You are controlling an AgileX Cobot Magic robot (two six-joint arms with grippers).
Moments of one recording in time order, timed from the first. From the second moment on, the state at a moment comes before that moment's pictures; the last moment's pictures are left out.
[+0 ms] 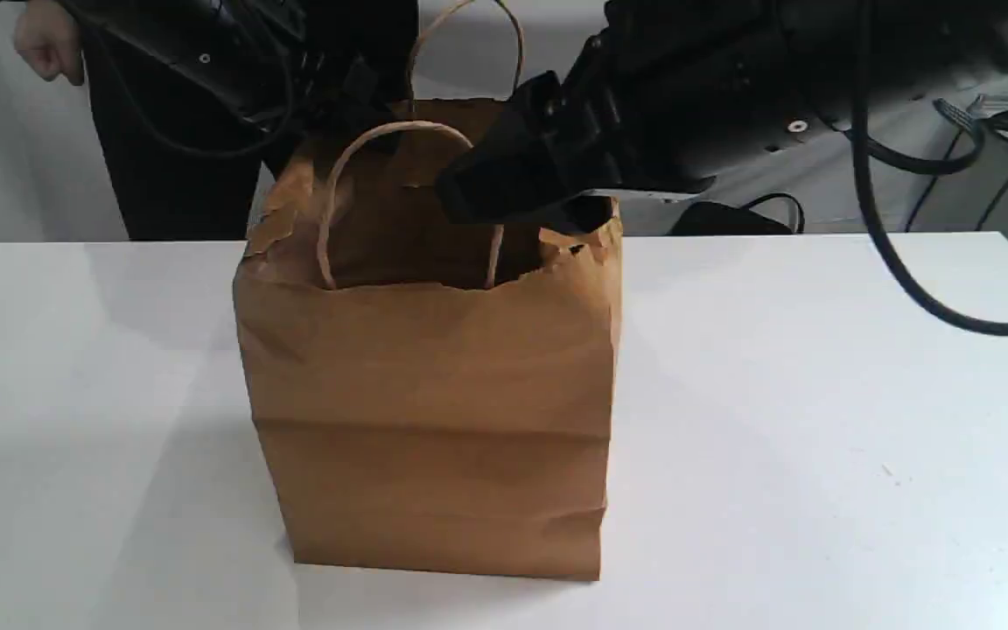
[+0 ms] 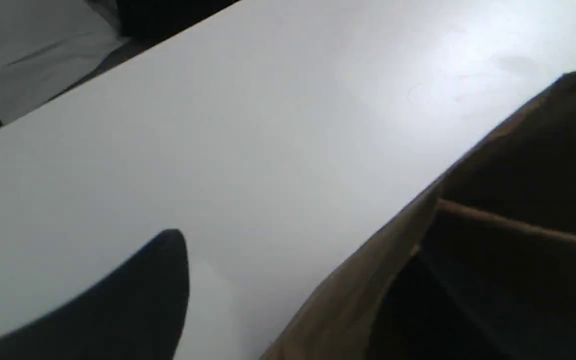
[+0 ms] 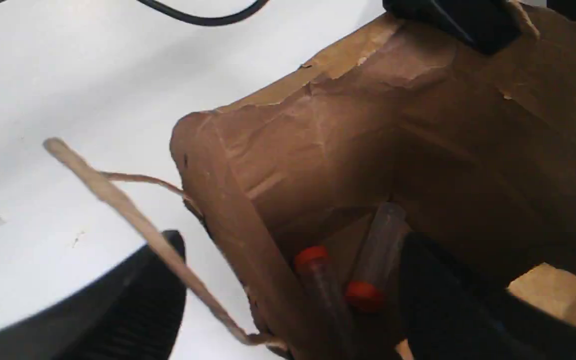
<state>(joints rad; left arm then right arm) -0.18 2.13 -2.08 -0.57 1.07 0.58 0.48 1.48 -1.35 0.71 0.76 -0.73</state>
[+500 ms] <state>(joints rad) -0.18 2.07 -2.08 -0.47 1.06 0.57 0.48 1.46 -1.34 0.71 0.73 -0.73</state>
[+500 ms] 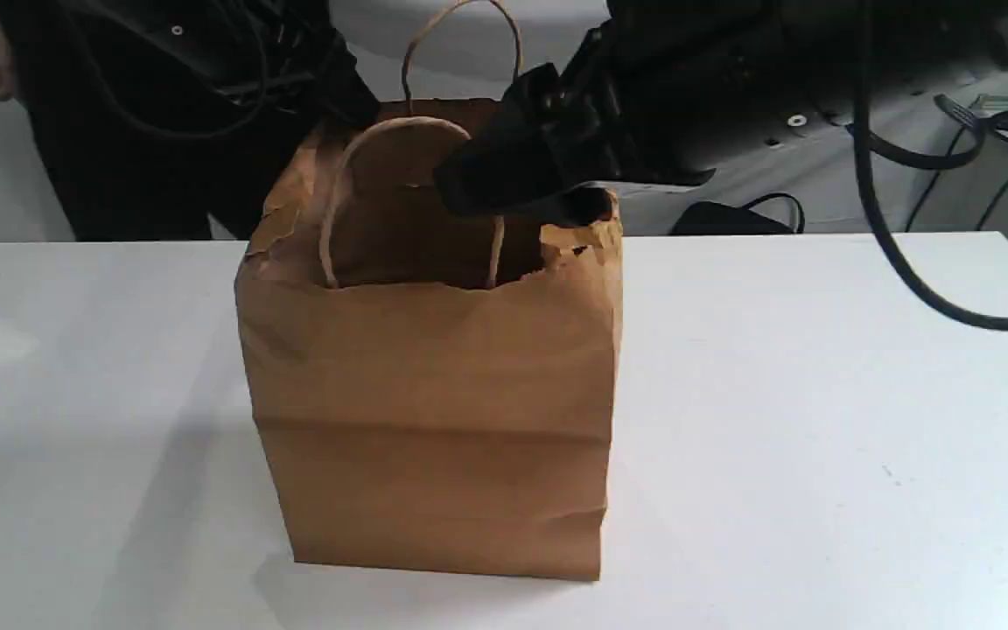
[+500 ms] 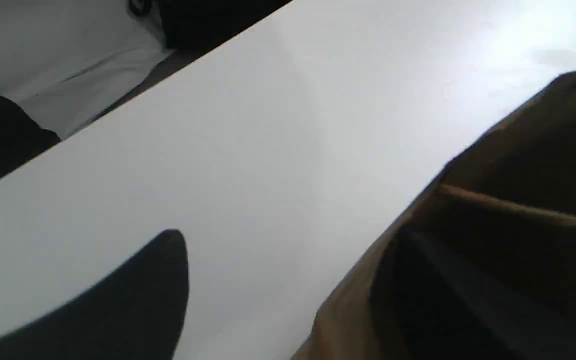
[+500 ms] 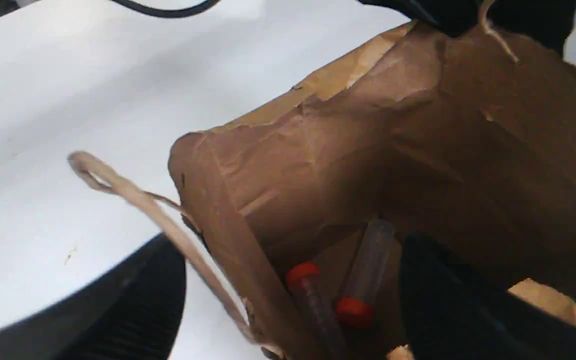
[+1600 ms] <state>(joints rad) -0.18 1.84 -1.98 -0.31 1.22 0.45 0.48 1.24 -1.34 0.40 0.88 -0.56</state>
